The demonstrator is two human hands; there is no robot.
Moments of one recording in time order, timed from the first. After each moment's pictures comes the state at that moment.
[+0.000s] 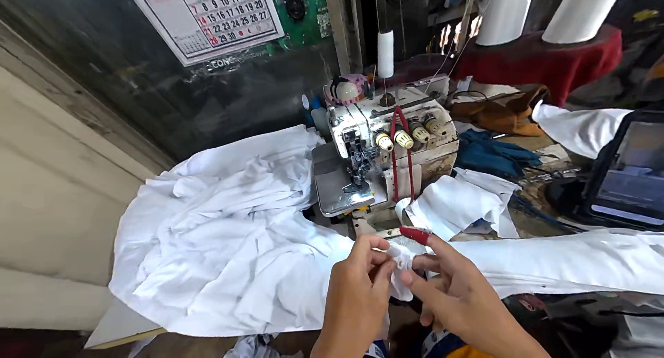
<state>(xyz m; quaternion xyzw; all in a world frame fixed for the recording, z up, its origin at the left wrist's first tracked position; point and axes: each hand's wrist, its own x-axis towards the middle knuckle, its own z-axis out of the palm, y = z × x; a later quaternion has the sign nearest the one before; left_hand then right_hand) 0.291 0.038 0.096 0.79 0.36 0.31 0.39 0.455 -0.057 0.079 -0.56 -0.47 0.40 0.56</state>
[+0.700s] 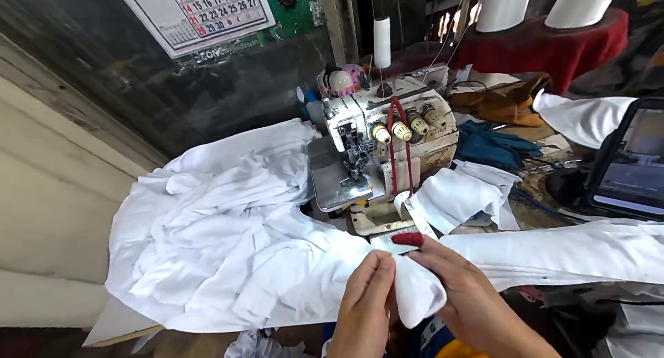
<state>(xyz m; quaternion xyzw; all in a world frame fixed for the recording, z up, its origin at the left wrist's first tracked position) 0.288 0.009 0.104 0.55 0.27 0.35 0.71 0.439 -0.050 0.092 -0.45 -0.25 0.57 0.64</state>
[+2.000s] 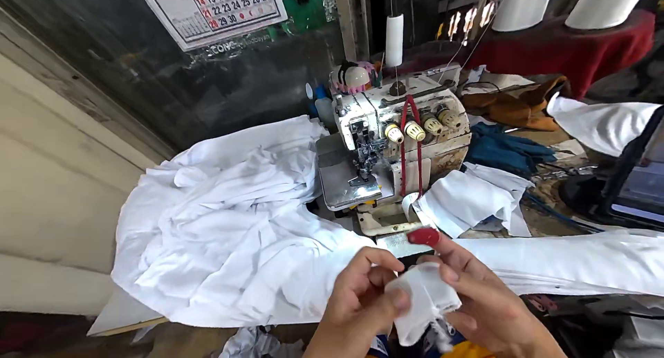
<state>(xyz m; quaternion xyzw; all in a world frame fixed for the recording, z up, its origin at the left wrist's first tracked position) 0.260 0.030 0.088 0.55 0.08 0.36 0.75 0.459 -0.050 0.081 -0.17 -0.39 0.64 0.64</state>
